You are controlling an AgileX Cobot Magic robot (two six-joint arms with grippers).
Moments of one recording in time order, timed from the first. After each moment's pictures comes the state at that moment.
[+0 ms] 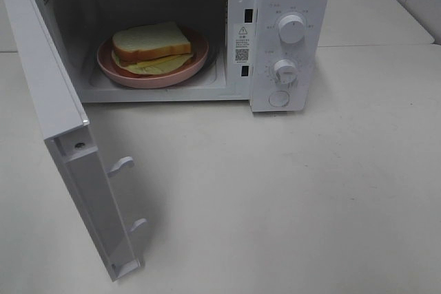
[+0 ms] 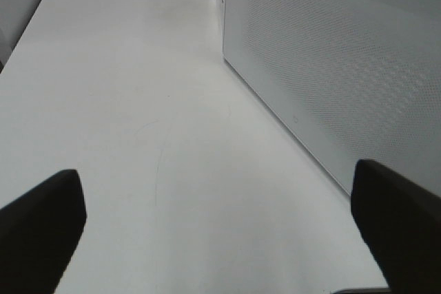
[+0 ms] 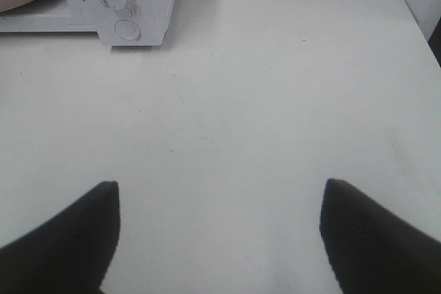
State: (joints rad) left arm 0.06 0.00 -0.50 -0.12 1.04 0.08; right arm 0.06 0.00 -0.51 0.00 1.05 0.06
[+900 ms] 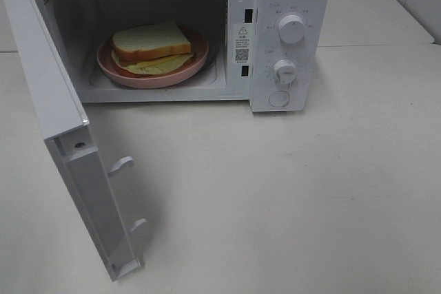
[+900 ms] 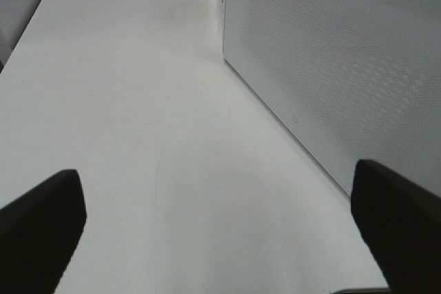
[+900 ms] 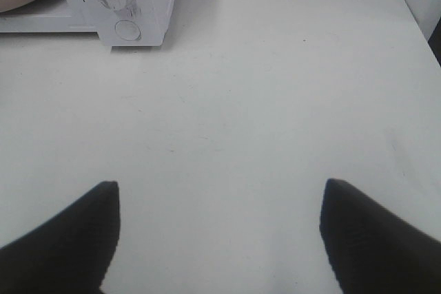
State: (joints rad) left arm 0.06 0.00 -0.50 -0.12 1.04 0.08; right arm 0.06 0.00 -0.51 0.01 1.05 0.06
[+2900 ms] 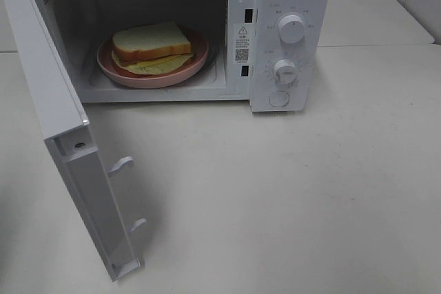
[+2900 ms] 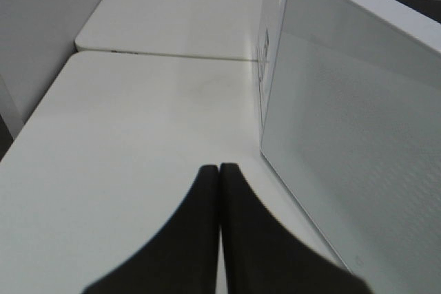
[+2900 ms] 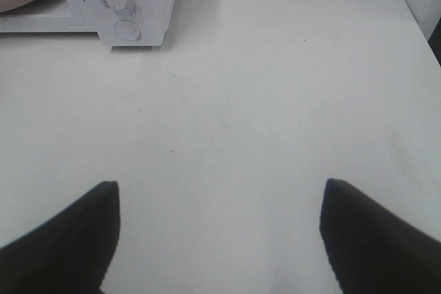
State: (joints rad) left arm 0.06 0.55 -0.30 -0.14 0.15 0.09; right arm 0.06 0.00 -0.51 0.01 1.05 0.06
